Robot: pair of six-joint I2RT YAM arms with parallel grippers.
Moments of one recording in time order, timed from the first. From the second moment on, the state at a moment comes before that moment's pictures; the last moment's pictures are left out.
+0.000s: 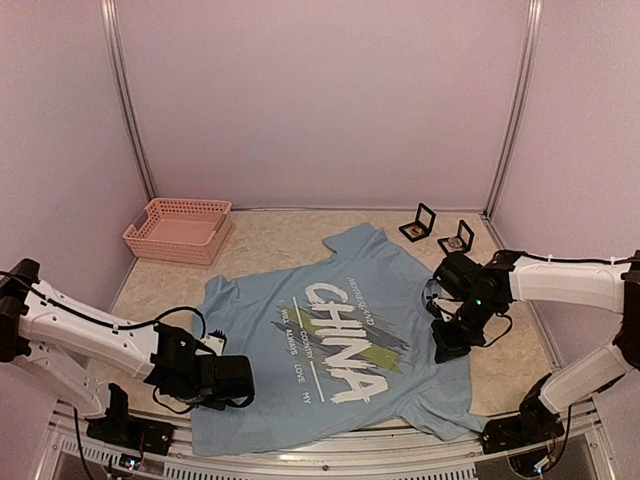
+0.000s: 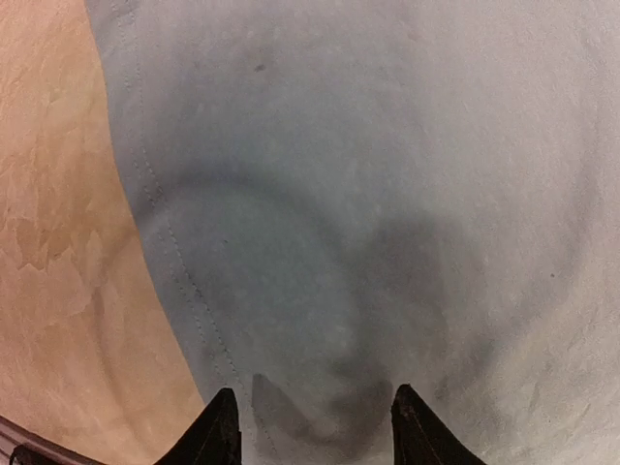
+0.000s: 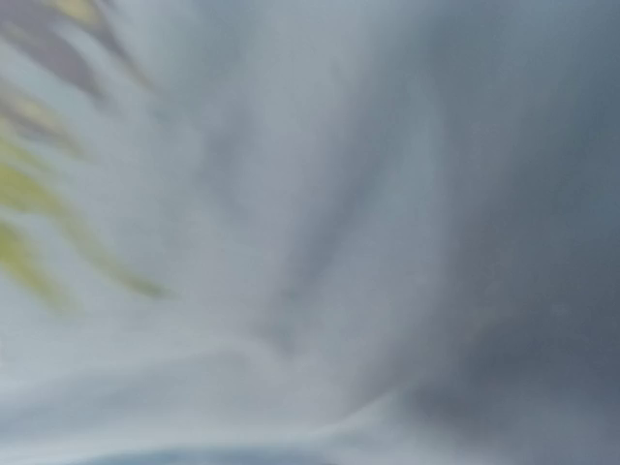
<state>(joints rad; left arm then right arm) -1.35 1.44 0.66 -0.80 -0.47 -1.17 0.64 1.38 0.75 -0.82 -0.21 0.48</state>
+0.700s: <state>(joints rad) -0.47 1.74 1.13 -0.40 -0.47 -0.44 0.46 2.17 1.92 -0.73 -0.14 0.15</state>
